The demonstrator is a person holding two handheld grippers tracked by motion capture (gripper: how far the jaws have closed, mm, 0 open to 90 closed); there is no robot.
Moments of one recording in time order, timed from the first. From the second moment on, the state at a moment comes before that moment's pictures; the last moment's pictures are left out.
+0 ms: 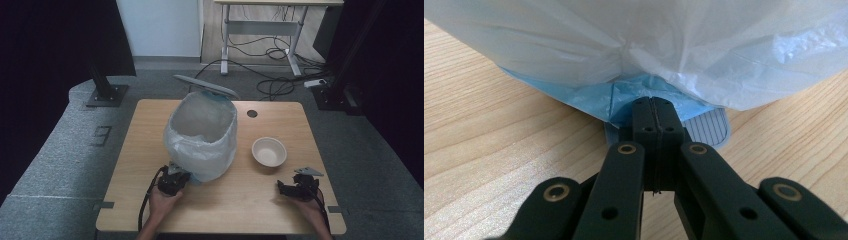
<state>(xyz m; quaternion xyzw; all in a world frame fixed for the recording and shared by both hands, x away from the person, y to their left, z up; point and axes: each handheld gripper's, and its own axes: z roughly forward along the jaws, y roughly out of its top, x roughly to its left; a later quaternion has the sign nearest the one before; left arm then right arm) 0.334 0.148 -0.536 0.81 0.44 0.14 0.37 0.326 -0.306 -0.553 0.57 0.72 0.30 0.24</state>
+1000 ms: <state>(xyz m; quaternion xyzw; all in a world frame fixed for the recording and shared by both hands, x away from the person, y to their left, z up) 0.333 0.148 -0.537 0.80 0.44 0.14 0.37 0.324 -0.312 -0.522 0.57 0.70 0.36 0.25</state>
